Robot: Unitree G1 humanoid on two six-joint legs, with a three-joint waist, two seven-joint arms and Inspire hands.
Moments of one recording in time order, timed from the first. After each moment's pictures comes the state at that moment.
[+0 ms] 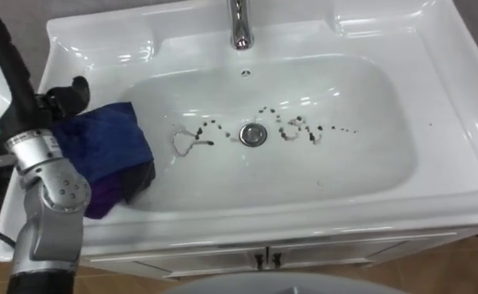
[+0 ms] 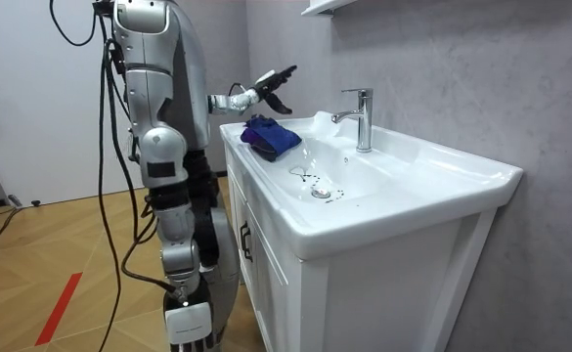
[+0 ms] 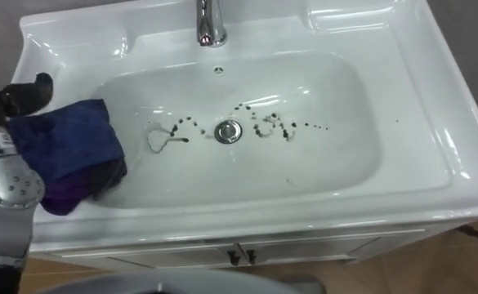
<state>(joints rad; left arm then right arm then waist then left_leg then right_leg) 0.16 0.32 0.08 0.03 0.56 -0.03 0.58 0.12 -0.32 0.02 1.41 0.03 0.11 0.24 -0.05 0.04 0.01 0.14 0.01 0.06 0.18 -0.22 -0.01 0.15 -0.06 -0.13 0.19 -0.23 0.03</state>
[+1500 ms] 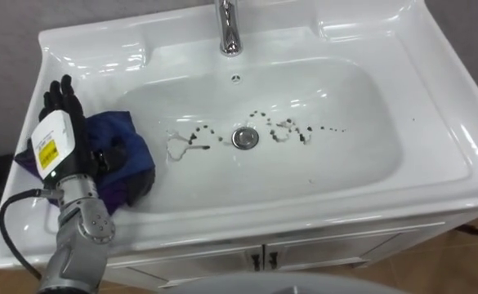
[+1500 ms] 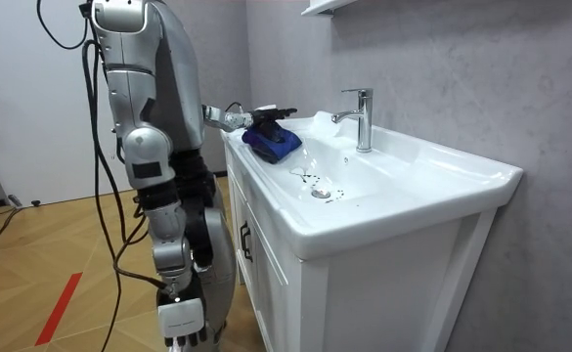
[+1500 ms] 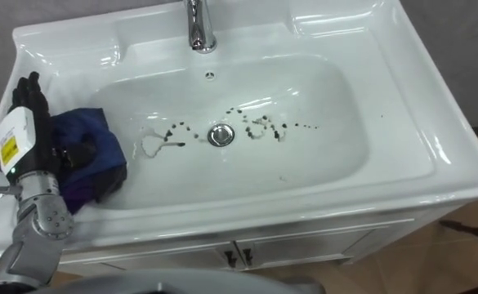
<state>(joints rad) 0.22 0.30 -0.04 0.24 0.60 0.09 0.51 0.14 -0.30 0.10 1.36 0.07 0.19 0.24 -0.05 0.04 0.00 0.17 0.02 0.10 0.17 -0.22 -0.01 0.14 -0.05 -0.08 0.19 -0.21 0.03</state>
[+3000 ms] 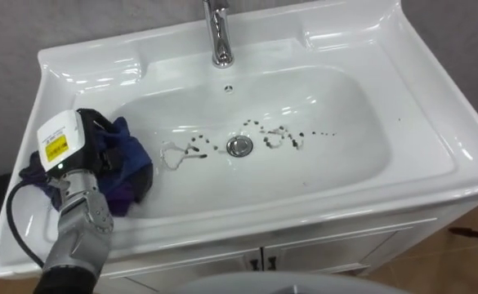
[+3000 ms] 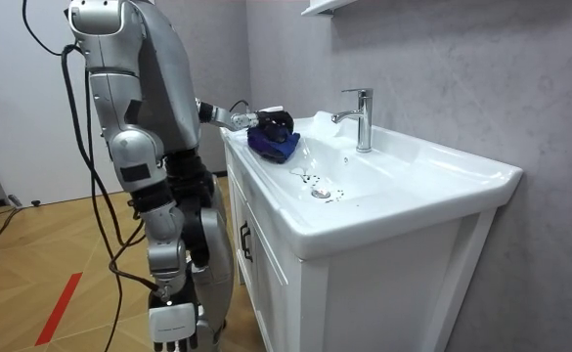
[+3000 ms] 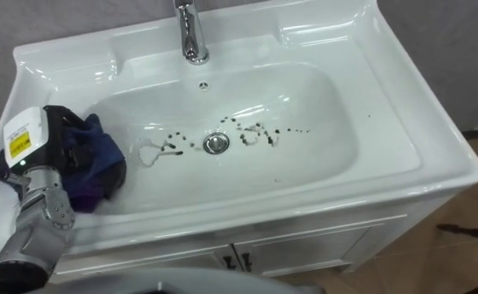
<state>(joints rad) 0.10 0.30 0.00 0.46 0.78 0.10 0.47 0.12 -0.31 0.05 1.32 -0.01 0.33 0.23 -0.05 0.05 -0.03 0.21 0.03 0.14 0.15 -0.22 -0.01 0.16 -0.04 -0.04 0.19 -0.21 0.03</state>
